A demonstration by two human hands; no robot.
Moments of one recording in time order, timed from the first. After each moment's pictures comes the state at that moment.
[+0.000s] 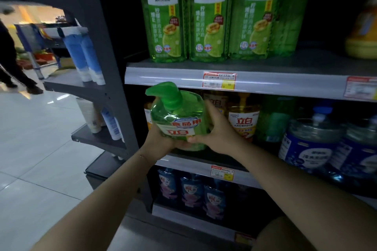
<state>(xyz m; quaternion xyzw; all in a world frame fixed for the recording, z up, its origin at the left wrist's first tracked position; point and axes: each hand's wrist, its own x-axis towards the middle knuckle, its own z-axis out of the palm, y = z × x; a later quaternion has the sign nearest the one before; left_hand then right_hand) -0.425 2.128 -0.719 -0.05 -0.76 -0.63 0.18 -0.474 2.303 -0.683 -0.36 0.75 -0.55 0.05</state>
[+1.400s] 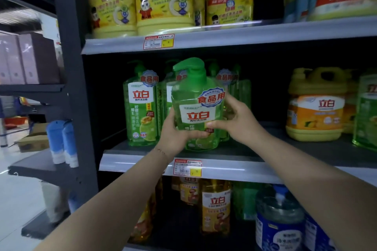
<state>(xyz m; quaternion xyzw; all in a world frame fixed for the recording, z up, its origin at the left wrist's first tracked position) -0.498 2.220 -0.518 -0.12 -0.72 -0.61 0.29 -0.523 2.391 -0.487 -0.38 0.72 -0.55 -0.18</state>
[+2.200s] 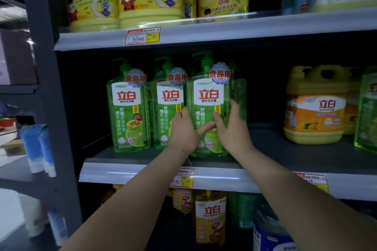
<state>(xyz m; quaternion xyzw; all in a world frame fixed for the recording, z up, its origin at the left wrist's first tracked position) -0.560 2.253 -0.514 0.00 -0.91 -0.28 0.32 -0.578 2.379 -0.520 -0.21 0.78 -0.51 -0.31</state>
